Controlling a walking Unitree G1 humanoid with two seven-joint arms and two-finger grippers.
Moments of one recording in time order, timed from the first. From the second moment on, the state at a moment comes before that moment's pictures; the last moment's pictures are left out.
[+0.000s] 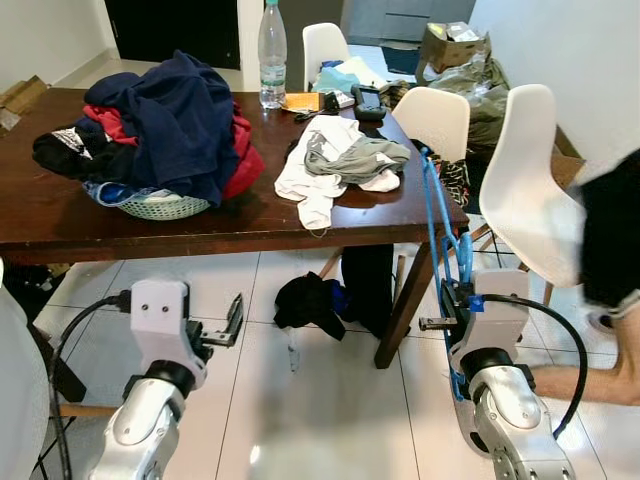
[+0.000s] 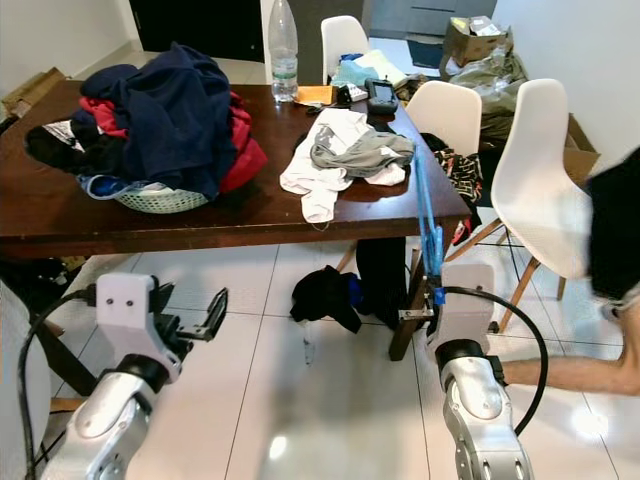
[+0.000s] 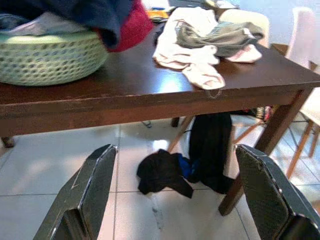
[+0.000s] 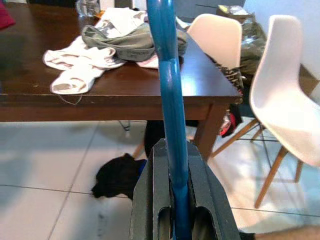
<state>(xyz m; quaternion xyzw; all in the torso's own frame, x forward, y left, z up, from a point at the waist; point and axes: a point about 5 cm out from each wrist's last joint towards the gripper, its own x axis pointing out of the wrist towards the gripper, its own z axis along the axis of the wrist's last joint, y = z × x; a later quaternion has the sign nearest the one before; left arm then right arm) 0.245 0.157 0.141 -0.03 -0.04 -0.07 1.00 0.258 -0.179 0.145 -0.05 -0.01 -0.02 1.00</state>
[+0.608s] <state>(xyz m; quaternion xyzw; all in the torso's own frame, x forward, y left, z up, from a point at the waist) 0.254 0.124 0.153 -0.07 -0.06 -0.14 0.99 0.265 -0.138 0.146 0.00 -0.02 0.03 1.00</state>
